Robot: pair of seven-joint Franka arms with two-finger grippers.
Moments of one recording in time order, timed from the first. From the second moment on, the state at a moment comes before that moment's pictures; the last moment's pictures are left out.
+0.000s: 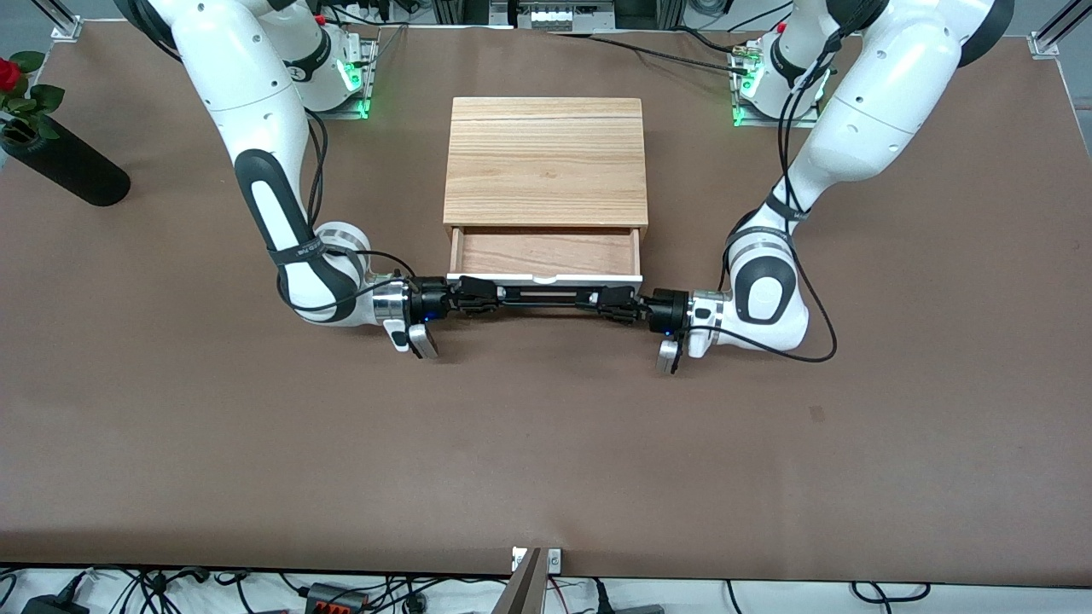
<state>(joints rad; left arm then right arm) -0.09 0.82 -0.29 -1.67 -1.49 1.92 0.89 0.37 0.78 -0.02 -1.76 1.80 1.78 -1.02</state>
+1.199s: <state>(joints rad) -0.07 0.84 -0.27 -1.55 -1.49 1.95 0.82 0.38 0.80 -0.03 -1.72 1.79 1.80 -1.02</state>
